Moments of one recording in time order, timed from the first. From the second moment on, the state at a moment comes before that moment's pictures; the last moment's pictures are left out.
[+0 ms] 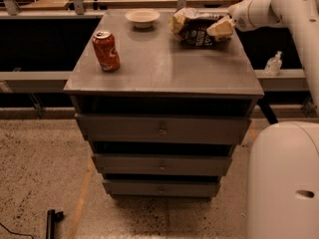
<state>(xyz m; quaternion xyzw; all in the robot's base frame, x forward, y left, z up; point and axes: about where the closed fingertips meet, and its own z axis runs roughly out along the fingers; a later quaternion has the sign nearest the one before) 0.865 -0.228 0.930 -0.38 0.76 0.01 0.53</state>
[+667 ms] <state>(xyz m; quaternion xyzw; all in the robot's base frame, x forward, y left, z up) 0.870 -0.221 0.911 -0.40 0.75 0.05 0.53</state>
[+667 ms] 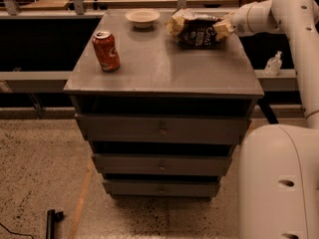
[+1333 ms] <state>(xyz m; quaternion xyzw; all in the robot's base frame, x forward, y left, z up) 0.847 -0.221 0.949 -0.40 0.75 0.05 0.52</state>
